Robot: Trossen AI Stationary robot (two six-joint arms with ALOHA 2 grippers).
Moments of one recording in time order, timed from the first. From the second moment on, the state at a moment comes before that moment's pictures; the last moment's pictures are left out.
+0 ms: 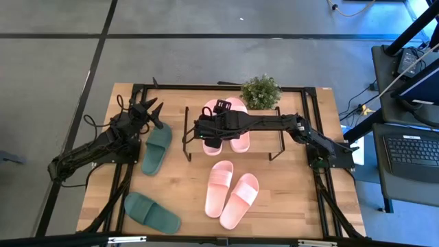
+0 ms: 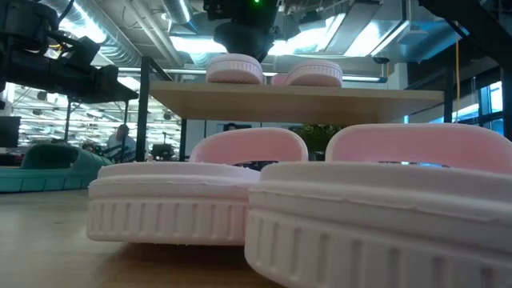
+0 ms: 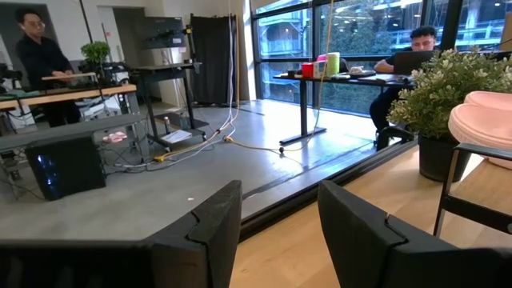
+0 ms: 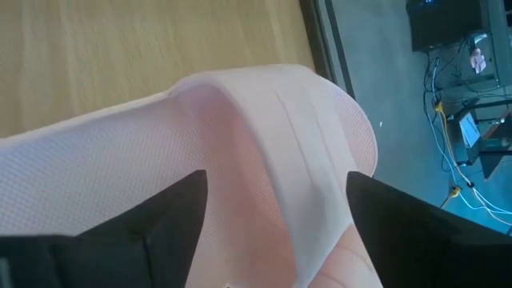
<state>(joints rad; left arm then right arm) 0.57 0.07 0.01 0.06 -0.38 0.05 0.04 2.27 2.36 -1.31 0.65 0.12</state>
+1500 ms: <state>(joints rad) 0.57 0.07 0.01 0.06 -0.38 0.05 0.31 2.04 2.33 -1.54 0.27 0.19</state>
